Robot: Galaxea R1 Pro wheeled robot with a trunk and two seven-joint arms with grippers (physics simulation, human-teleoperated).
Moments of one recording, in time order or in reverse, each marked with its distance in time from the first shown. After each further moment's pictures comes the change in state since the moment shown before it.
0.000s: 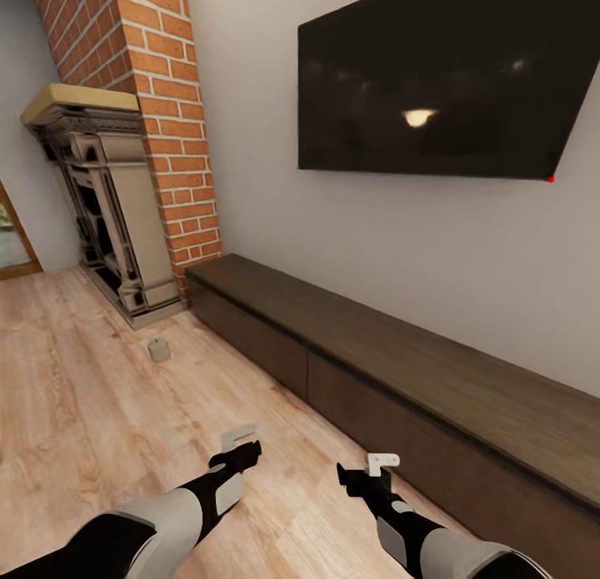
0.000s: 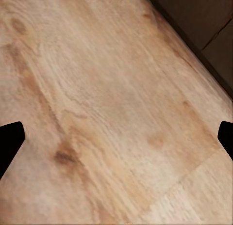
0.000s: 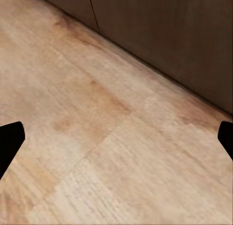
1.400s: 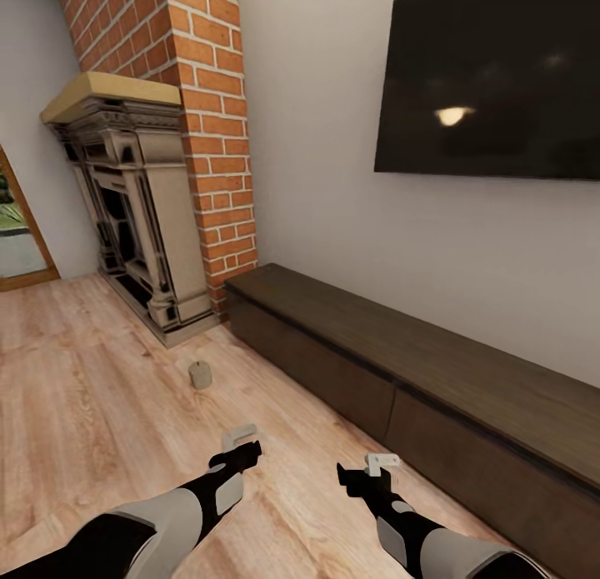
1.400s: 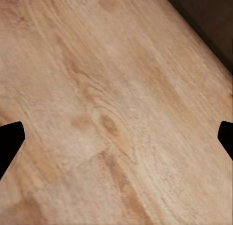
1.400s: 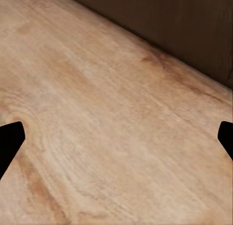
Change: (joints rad) left arm 0.000 0.000 0.000 0.000 0.000 0.001 0.000; right arm 0.000 0.000 -0.001 -0.001 0.000 0.002 0.002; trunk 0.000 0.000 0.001
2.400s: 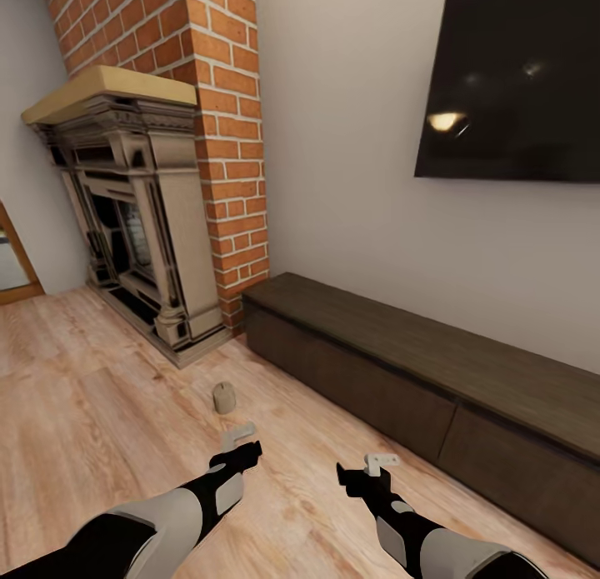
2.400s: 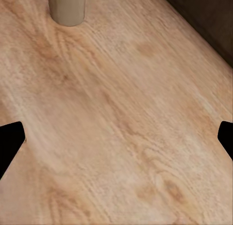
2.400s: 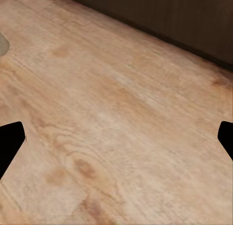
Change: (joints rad) left arm 0.000 0.000 0.000 0.000 -0.001 0.003 -0.005; right arm 0.000 0.001 0.000 0.000 -0.002 -0.002 0.000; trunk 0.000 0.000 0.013
